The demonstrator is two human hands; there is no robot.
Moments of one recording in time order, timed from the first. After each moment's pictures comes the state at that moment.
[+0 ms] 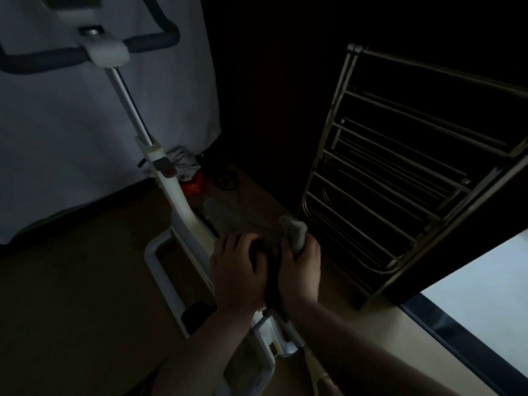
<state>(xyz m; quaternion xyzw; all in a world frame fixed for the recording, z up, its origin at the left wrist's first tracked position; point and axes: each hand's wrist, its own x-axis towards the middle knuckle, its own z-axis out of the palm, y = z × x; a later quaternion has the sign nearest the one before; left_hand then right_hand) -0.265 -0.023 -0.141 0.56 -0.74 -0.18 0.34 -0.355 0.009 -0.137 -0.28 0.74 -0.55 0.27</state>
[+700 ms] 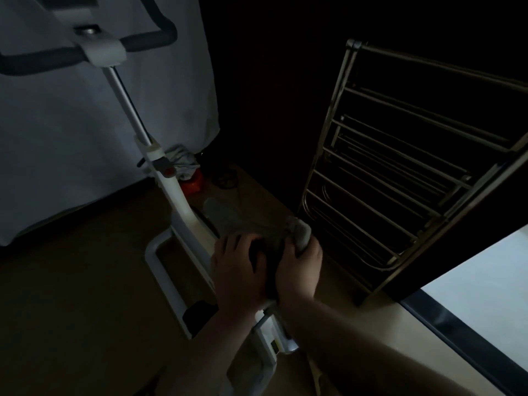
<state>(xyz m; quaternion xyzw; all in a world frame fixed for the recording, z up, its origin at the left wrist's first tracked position) -0.262 -0.023 -0.141 0.55 -0.74 -0.18 0.35 -0.351 0.000 -0.138 -0.20 0.76 -0.56 0.28</state>
